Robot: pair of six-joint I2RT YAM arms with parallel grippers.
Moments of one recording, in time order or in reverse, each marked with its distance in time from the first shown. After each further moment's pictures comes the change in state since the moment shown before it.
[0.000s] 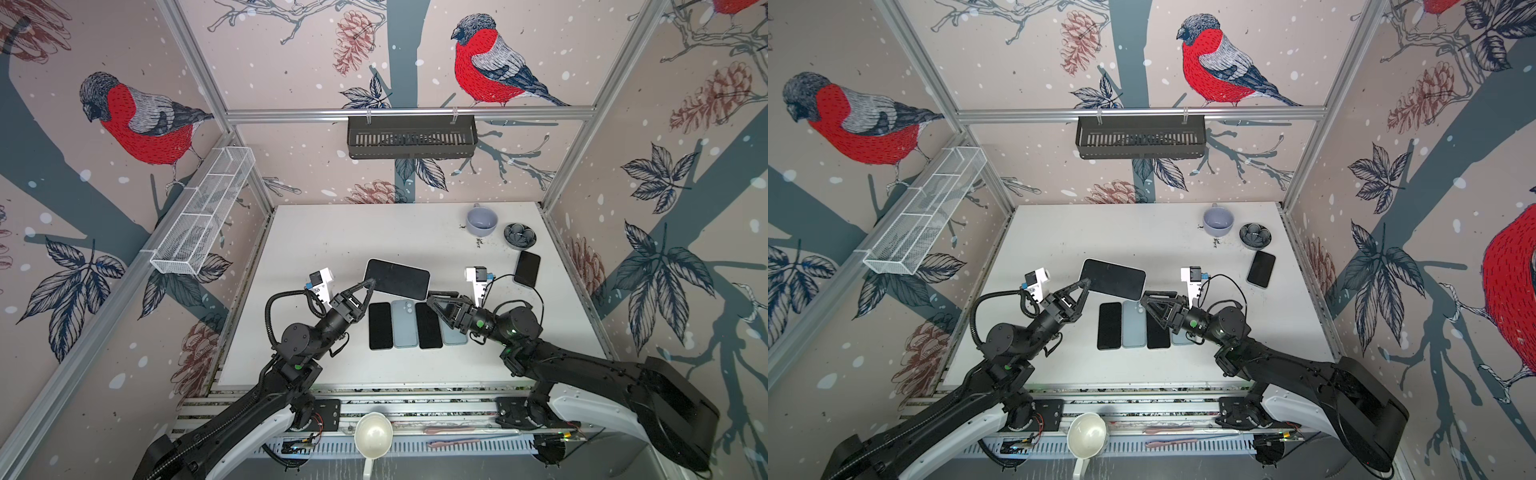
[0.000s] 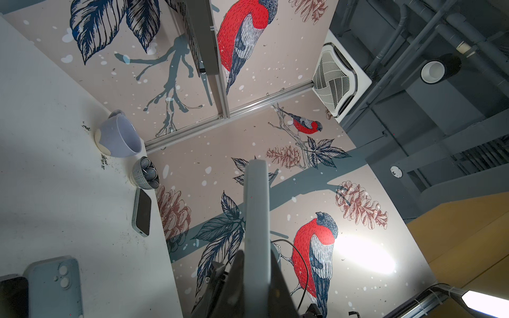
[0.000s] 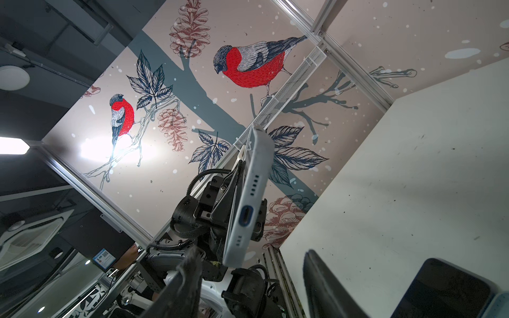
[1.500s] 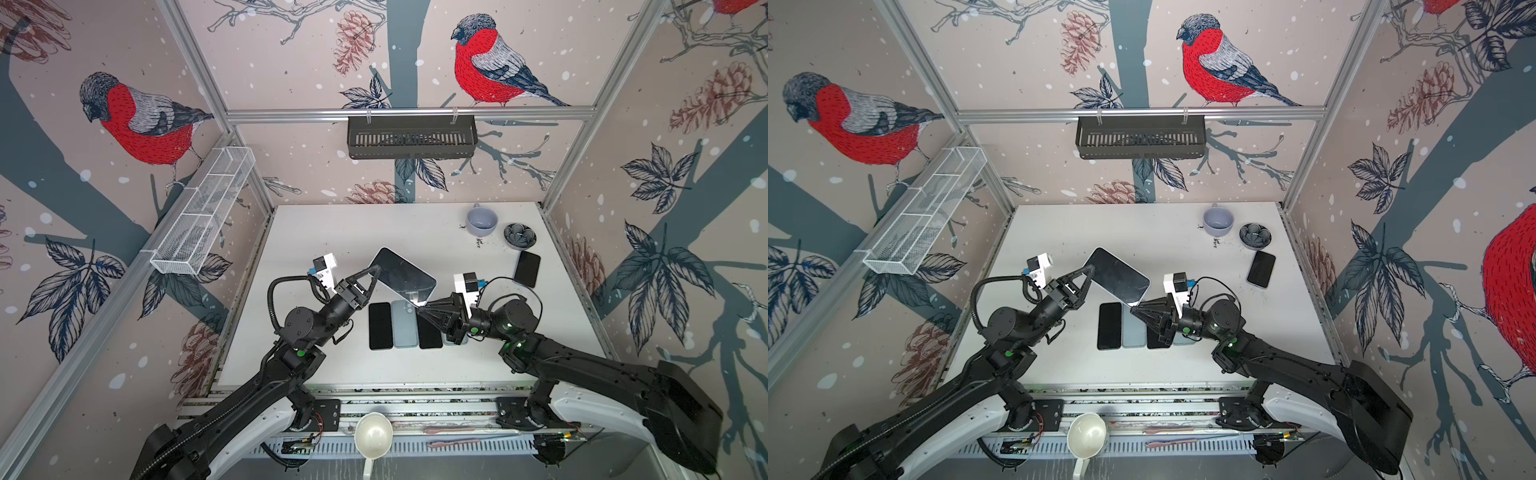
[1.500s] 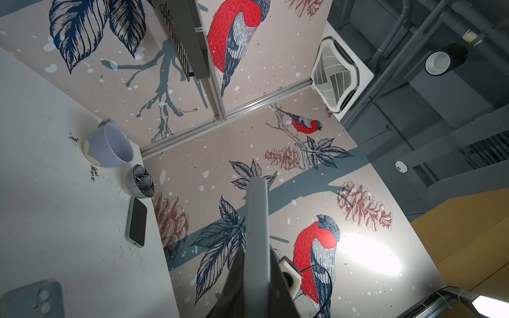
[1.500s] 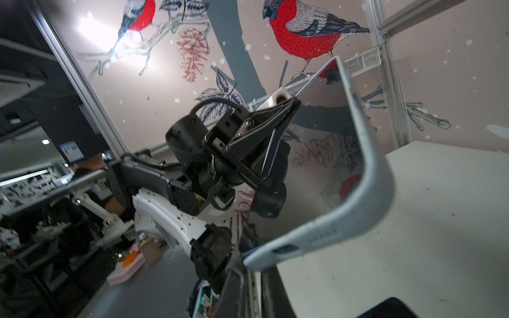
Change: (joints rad) left arm 0.002 0.137 0.182 -0.073 0.051 0.043; right arm 0.045 -0.065 0.101 -0.272 -0.161 -0.589
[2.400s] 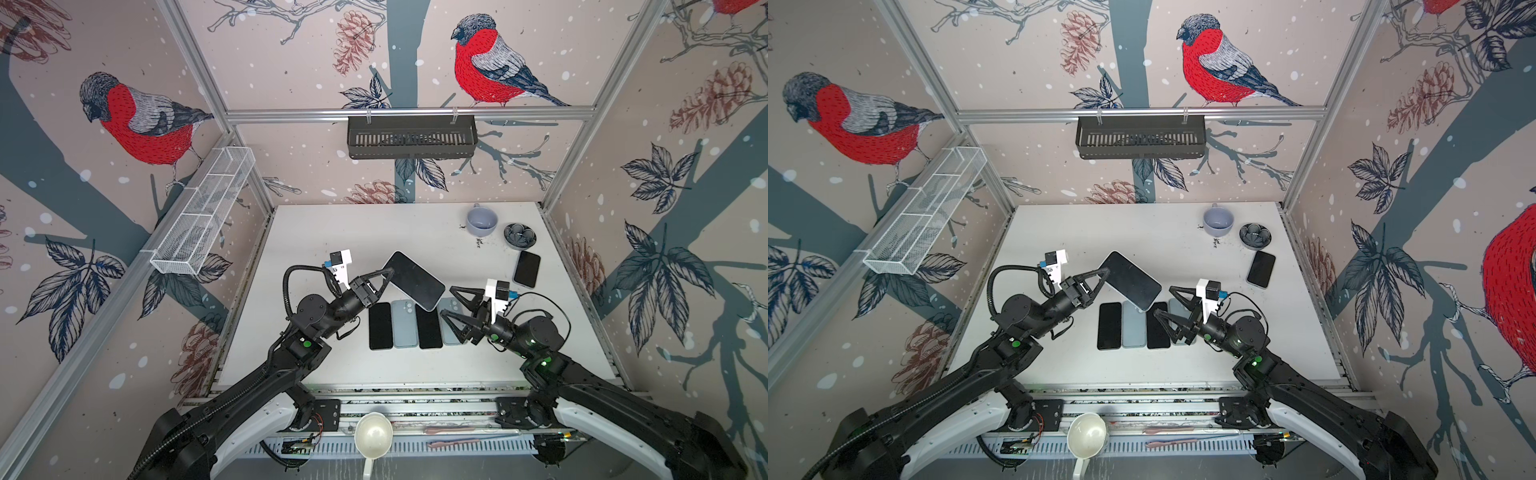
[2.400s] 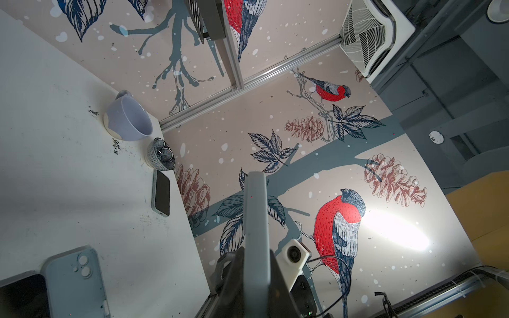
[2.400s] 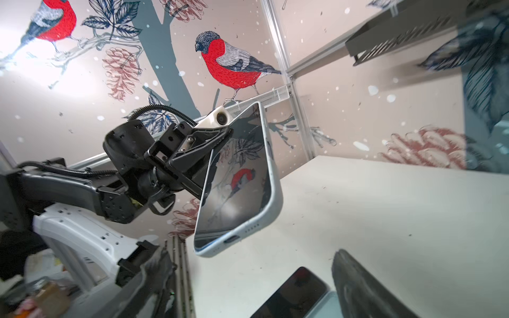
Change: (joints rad) left arm 0.006 0.073 0.027 -0.043 0.085 0.060; right arm -0.116 -0.265 -0.175 -0.087 0.198 0.095
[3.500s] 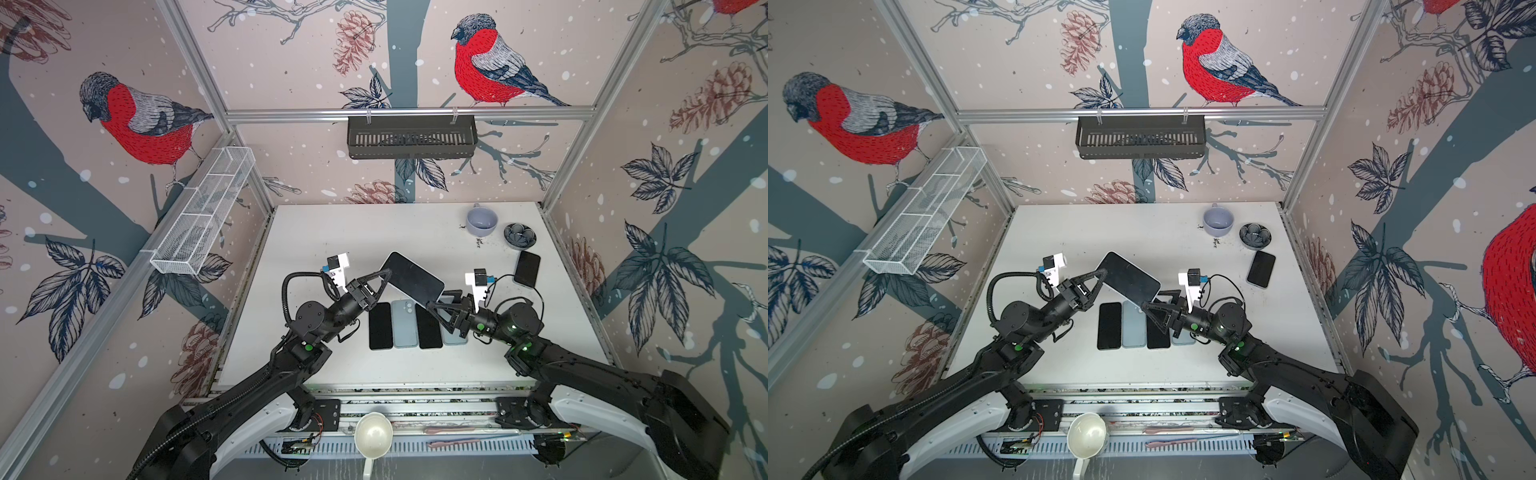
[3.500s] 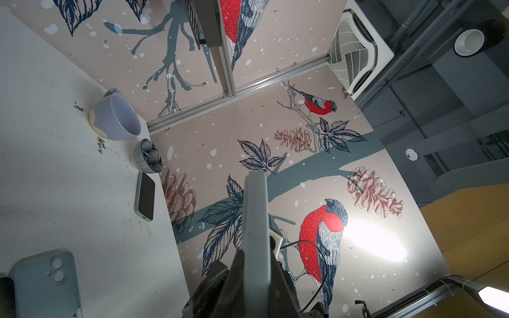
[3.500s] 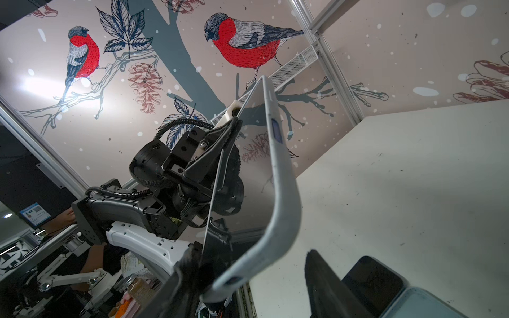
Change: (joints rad) left arm -0.031 -0.009 -0.059 0.096 -0.057 -0.092; right arm 0.045 0.235 0.084 0.128 -0.043 0.171
